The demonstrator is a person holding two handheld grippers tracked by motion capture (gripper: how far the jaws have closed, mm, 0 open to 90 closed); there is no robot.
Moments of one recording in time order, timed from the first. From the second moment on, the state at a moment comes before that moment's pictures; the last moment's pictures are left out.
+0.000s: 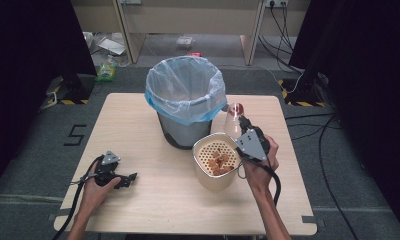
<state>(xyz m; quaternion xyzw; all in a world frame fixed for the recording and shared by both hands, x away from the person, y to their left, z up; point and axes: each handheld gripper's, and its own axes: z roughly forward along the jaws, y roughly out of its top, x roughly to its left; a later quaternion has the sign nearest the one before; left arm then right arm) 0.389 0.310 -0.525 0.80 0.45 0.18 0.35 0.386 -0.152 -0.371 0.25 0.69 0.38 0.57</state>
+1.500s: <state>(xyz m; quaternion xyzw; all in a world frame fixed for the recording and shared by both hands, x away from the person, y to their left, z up) 0.389 0.310 -0.526 0.80 0.45 0.18 0.35 0.467 -0.140 -0.229 0.28 0.69 0.46 0.48</state>
